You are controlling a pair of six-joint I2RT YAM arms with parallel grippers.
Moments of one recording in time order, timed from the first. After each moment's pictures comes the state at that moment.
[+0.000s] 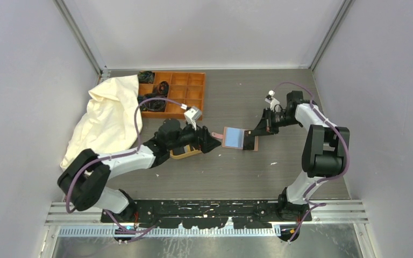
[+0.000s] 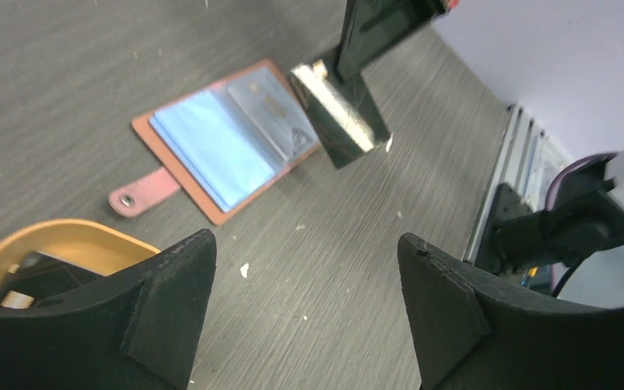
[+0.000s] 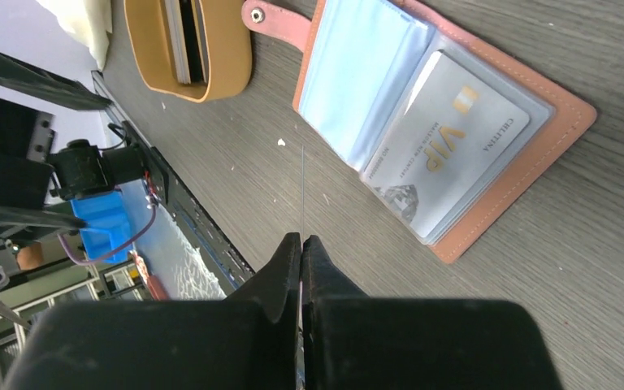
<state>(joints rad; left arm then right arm) -0.74 1.40 0.66 0.55 0.35 -0.43 -0.11 1.70 1.13 -0.82 -0.92 -0.14</state>
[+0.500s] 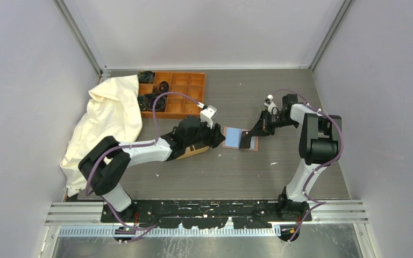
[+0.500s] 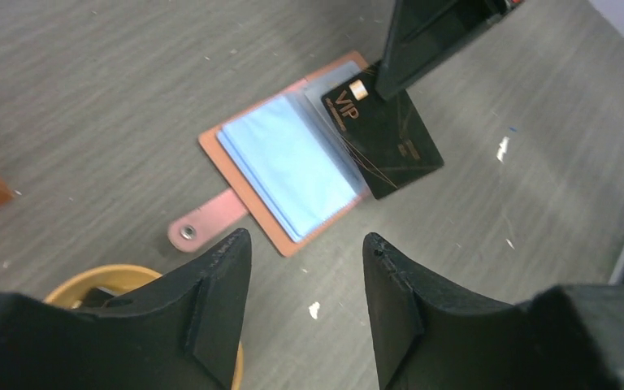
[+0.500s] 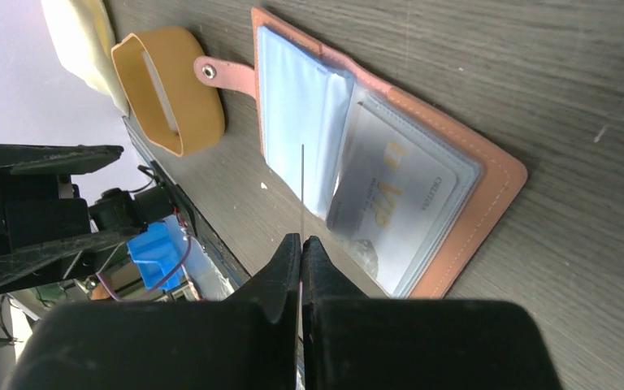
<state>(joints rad) -0.84 1.62 0.84 0.43 0.13 -0.28 -0.11 1.87 1.13 -0.66 -0.91 0.05</state>
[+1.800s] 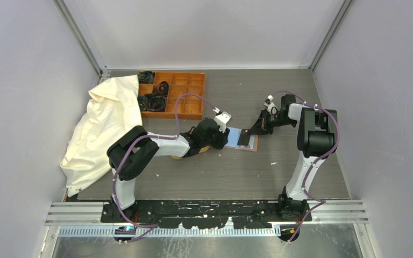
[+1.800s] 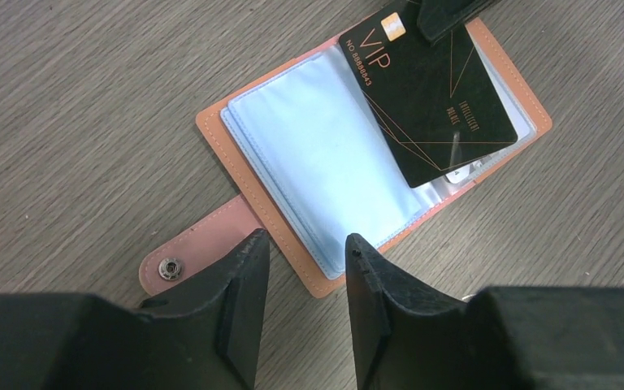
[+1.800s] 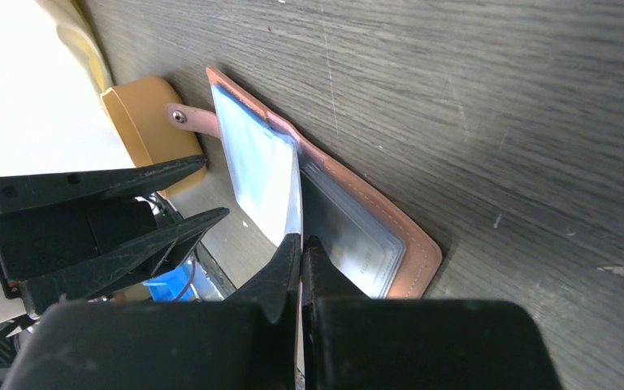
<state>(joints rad) -0.88 1.92 1.03 0.37 -0.01 -0.16 -0.11 1.98 1.17 -0.55 -0.90 0.14</state>
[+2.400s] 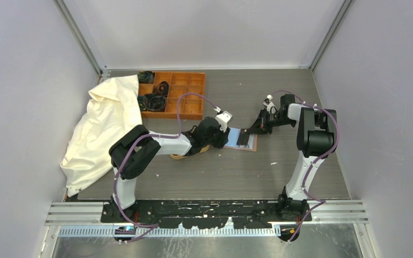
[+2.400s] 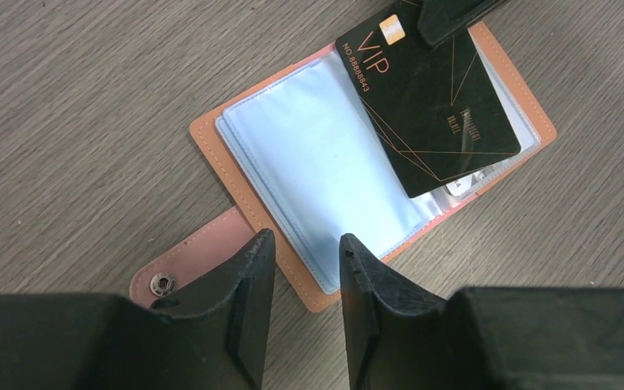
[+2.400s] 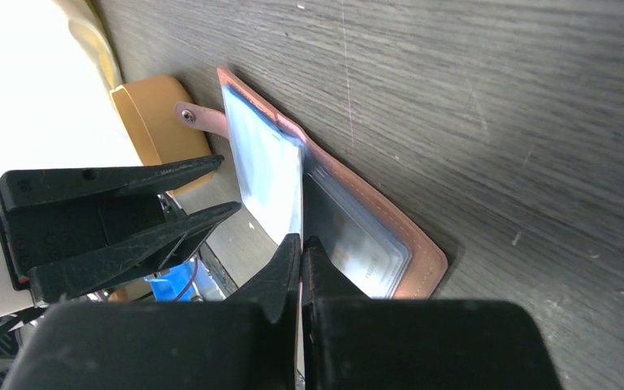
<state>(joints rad) -0.88 1.94 1.06 0.33 -0.01 -0.17 -0.10 1.99 1.17 -0.54 -0.93 0.14</state>
